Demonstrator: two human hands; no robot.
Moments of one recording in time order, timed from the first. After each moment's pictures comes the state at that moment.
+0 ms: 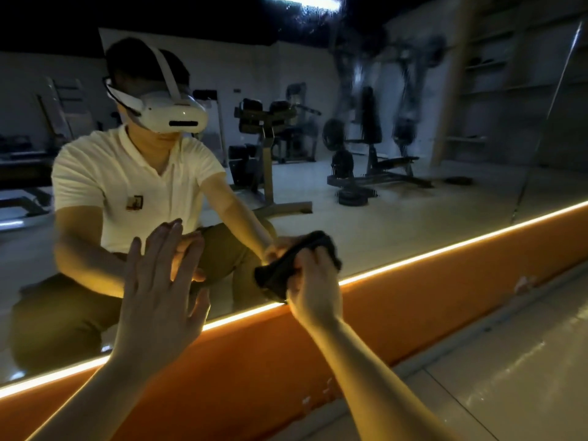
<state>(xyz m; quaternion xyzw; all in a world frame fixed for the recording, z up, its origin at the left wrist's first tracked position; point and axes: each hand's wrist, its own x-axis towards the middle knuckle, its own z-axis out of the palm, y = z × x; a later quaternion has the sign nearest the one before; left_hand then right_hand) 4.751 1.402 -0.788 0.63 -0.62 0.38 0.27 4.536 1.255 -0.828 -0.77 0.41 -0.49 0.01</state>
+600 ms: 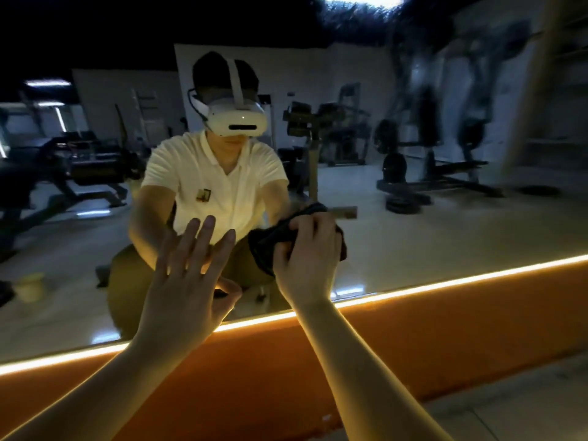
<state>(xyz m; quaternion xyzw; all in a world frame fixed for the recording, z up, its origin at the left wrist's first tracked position) 4.747 1.390 -0.787 0.64 -0.58 0.48 0.13 4.582 1.259 -0.770 -0.71 0.33 -0.63 -0.02</state>
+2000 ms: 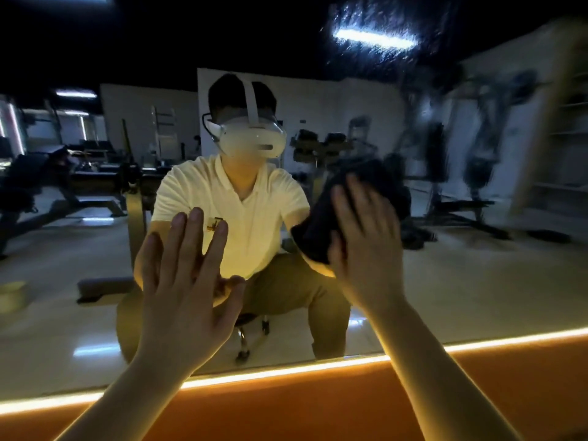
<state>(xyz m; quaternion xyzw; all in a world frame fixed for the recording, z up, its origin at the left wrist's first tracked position) 4.702 1.323 -0.752 0.63 -0.51 0.50 0.31 4.492 1.147 -0.702 -0.77 0.23 -0.54 -0.24</state>
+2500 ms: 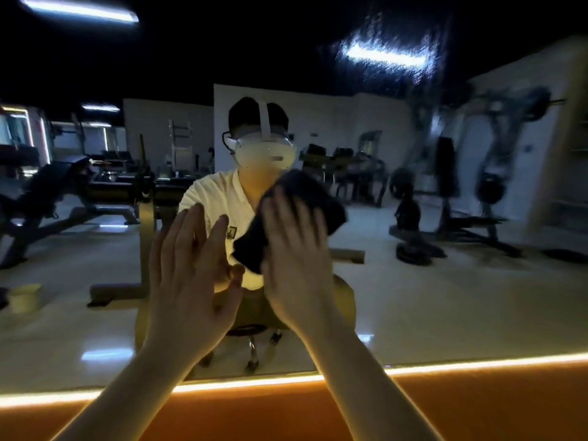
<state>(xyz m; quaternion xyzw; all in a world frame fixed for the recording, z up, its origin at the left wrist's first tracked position) 4.676 1.319 -0.724 0.62 -0.49 0.49 0.37 4.539 1.203 -0.690 -0.81 0.20 -0.51 -0.22</state>
